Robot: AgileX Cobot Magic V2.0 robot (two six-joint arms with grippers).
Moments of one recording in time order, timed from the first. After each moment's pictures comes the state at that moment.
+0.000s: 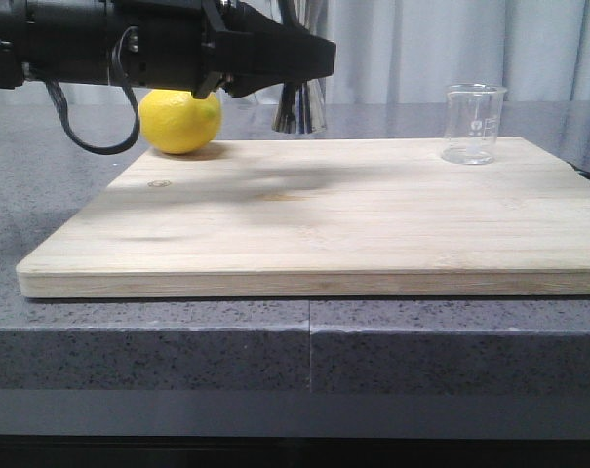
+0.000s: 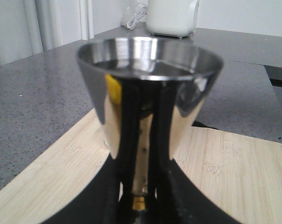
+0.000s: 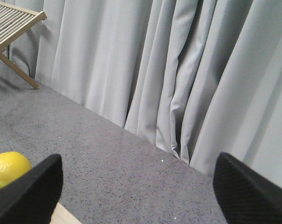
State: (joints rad) left arm -0.41 1.83 -1.07 1.20 -0.99 -0.84; right arm -0.03 1.31 -0.87 -0.97 -0.79 0.63
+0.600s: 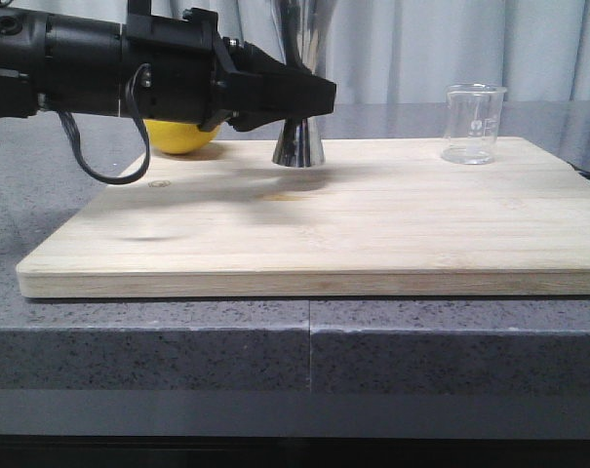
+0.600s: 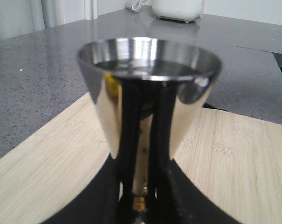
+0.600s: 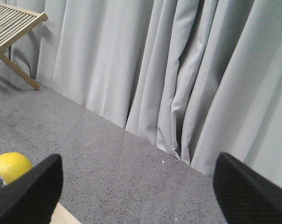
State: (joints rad) left arm -0.41 1.88 -1.07 1.20 -0.97 -0.84; right arm -0.03 1.31 -0.87 -0.97 -0.79 0.63
